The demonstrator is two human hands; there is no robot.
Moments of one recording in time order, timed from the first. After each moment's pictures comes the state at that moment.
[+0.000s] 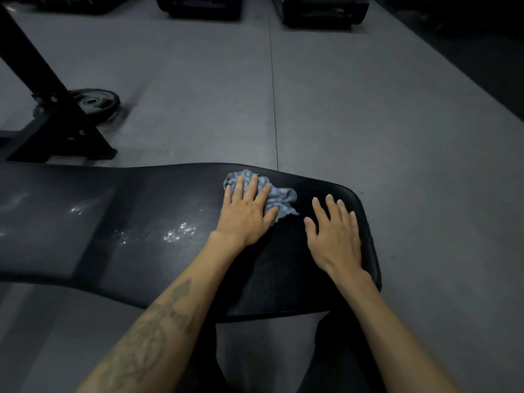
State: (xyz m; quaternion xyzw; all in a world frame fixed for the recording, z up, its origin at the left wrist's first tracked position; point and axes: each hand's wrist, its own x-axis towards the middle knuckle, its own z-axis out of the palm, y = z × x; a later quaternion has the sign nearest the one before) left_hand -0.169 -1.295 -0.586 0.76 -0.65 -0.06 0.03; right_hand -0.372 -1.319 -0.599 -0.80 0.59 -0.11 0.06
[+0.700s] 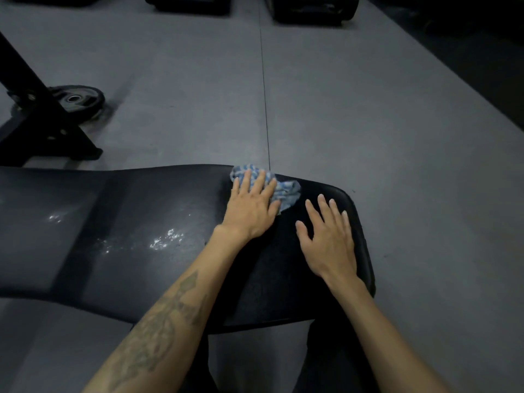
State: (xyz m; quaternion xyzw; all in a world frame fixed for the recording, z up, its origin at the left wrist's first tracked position) left_hand -0.181 -1.331 -0.589 0.72 -0.68 -0.06 0.05; right_hand -0.372 -1.323 -0.604 -0.80 0.58 -0.13 0.07
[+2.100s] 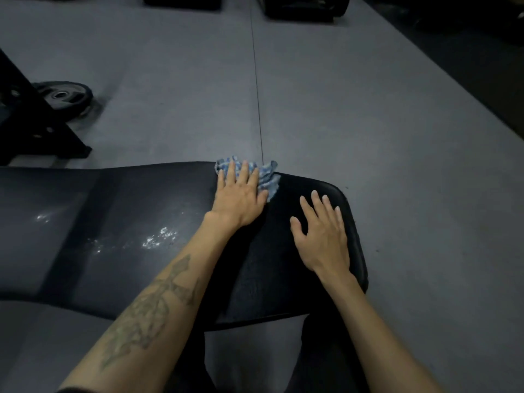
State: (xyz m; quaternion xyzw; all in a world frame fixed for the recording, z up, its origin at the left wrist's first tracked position) left_hand -0.165 -1.343 -0.581 0.74 -0.66 -0.07 0.04; right_hand -0.372 -1.322 -0.604 -0.79 0.59 -0.15 0.07
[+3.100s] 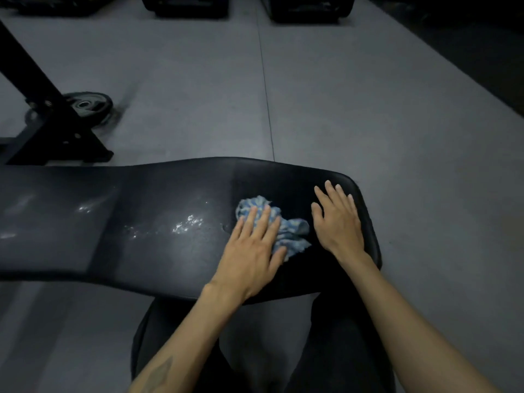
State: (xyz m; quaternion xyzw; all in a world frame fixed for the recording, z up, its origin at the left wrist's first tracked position) left_hand -0.192 -1.193 -0.602 0.67 -0.74 0.01 0.07; right_hand -0.372 -1.319 -0.601 -0.78 0.59 -0.18 0.11
